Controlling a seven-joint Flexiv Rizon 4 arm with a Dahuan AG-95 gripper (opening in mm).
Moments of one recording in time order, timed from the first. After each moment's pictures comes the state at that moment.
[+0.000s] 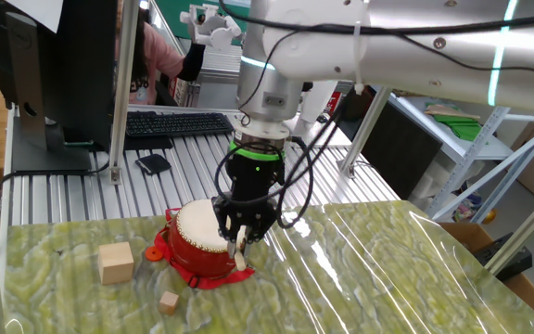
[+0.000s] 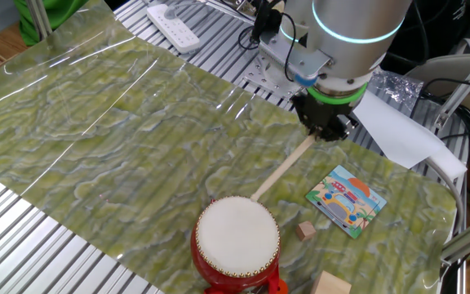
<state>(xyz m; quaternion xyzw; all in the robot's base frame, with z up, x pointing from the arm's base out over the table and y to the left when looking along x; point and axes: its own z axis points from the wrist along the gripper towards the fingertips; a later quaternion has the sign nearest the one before) 0.429 0.190 0.243 -0.12 -0.98 0.00 0.15</state>
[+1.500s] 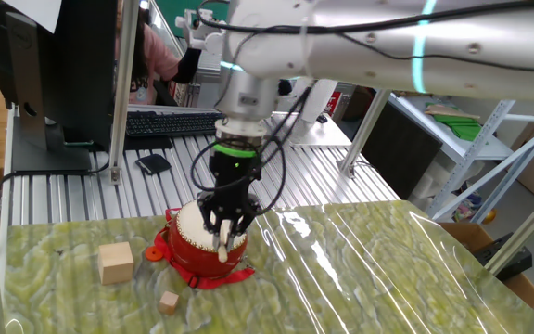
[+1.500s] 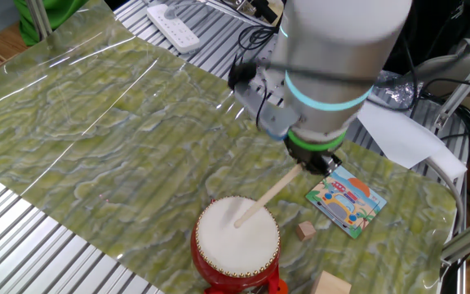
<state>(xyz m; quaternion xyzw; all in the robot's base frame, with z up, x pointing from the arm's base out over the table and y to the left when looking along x) 0.466 0.198 0.191 -0.16 -0.97 0.01 0.17</state>
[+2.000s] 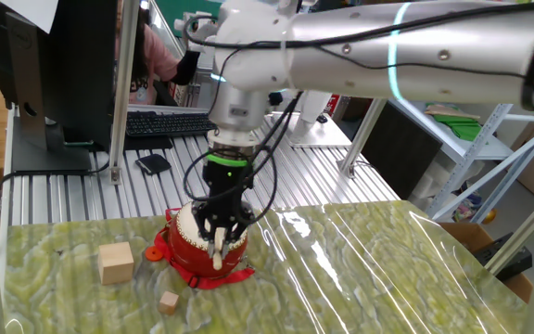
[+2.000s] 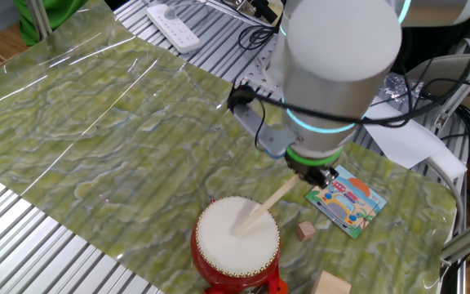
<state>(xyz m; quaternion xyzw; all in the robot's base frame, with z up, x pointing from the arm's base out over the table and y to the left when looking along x) 0.465 0.199 0.180 -0.16 -0.97 0.01 0.17</state>
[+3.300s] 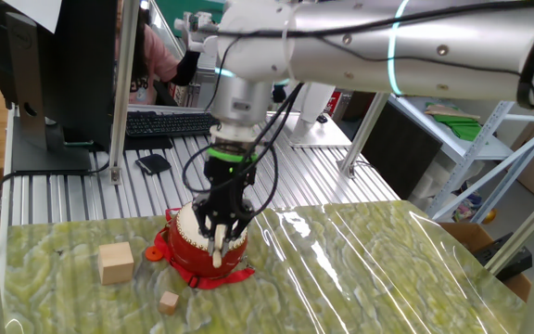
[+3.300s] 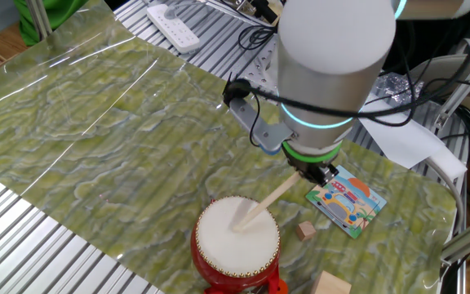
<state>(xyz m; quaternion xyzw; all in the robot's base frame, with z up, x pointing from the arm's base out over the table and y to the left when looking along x) 0.468 0.202 0.175 -0.17 -0.97 0.00 0.17</state>
